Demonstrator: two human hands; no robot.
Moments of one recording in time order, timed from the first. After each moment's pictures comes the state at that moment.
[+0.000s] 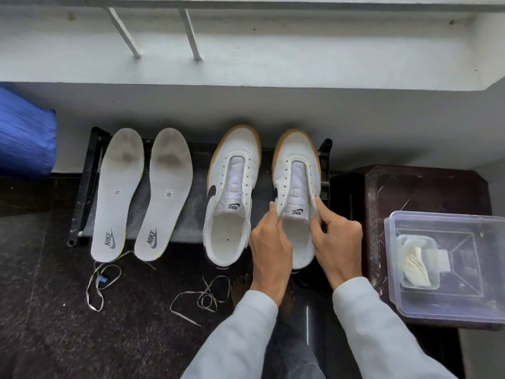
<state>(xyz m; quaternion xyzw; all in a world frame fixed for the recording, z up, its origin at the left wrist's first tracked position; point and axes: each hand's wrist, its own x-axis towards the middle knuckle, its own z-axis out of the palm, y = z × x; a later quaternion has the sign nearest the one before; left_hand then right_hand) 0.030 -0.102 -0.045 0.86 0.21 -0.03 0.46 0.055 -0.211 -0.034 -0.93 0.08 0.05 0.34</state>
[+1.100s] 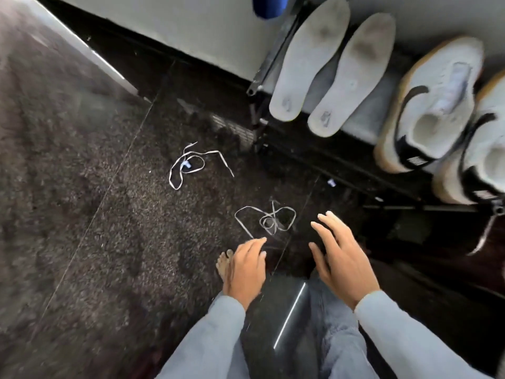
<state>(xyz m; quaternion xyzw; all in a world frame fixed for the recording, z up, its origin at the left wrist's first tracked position) -0.353 0.109 -0.129 0.88 0.33 -0.11 0.34 -0.214 -0.057 -0.083 -0.90 -0.36 0.15 0.20</state>
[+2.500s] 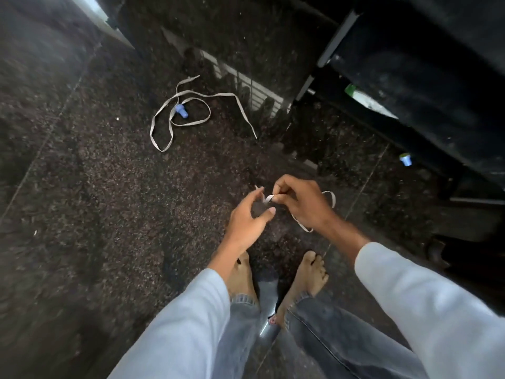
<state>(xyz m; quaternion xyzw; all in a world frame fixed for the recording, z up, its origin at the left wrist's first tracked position) -0.376 0.254 -0.464 0.63 0.44 -0.15 0.62 -0.242 0.149 -0.451 -0.80 -0.29 0.40 0.34</state>
